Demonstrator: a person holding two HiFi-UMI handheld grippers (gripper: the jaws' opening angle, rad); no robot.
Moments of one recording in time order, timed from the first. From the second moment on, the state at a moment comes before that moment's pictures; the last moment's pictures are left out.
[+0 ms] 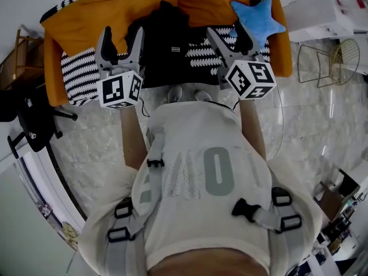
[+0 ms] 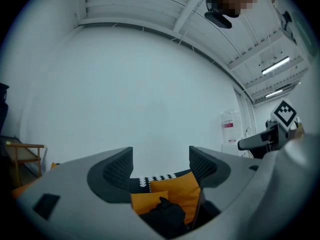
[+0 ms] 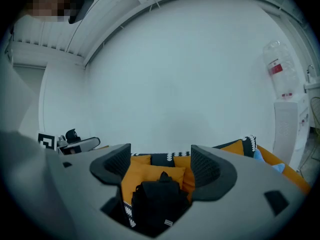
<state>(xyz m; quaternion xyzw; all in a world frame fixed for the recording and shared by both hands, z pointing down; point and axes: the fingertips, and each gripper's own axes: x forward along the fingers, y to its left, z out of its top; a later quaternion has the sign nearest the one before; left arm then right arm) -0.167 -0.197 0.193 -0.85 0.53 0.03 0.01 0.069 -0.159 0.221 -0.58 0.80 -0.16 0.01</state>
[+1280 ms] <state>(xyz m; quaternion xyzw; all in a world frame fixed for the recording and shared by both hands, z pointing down) -0.224 -0.258 0.504 -0.82 0.52 -0.17 -0.15 0.000 -0.260 0.460 -0.50 0.81 -0.27 -0.14</state>
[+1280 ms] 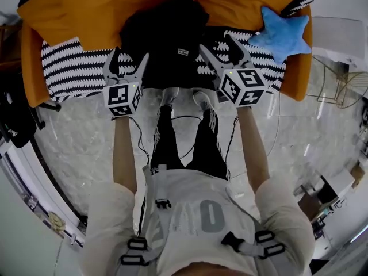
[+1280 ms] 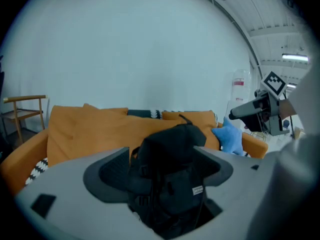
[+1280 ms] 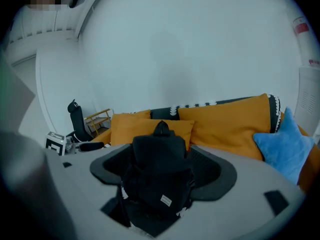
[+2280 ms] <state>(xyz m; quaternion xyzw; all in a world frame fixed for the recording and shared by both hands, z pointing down) -0.240 -0.293 0.738 -0.76 0.56 -0.23 -0.24 -0.008 -0.265 0.771 -0.46 0.76 -0.38 -0.26</state>
